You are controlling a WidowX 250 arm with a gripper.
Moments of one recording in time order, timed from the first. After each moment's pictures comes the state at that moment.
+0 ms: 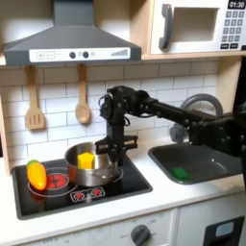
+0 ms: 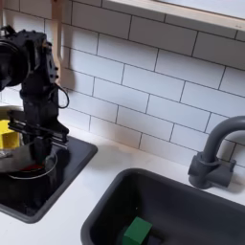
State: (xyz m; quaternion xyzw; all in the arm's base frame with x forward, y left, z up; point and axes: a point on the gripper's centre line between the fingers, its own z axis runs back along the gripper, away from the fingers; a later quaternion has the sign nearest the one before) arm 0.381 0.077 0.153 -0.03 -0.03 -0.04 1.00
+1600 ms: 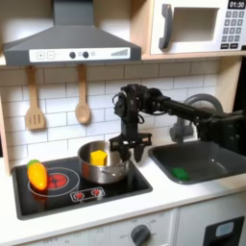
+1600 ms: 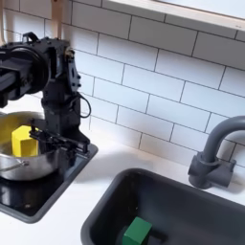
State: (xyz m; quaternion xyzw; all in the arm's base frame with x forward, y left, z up) arm 0.376 0.047 0.159 -0.04 -0.04 -0.07 1.00
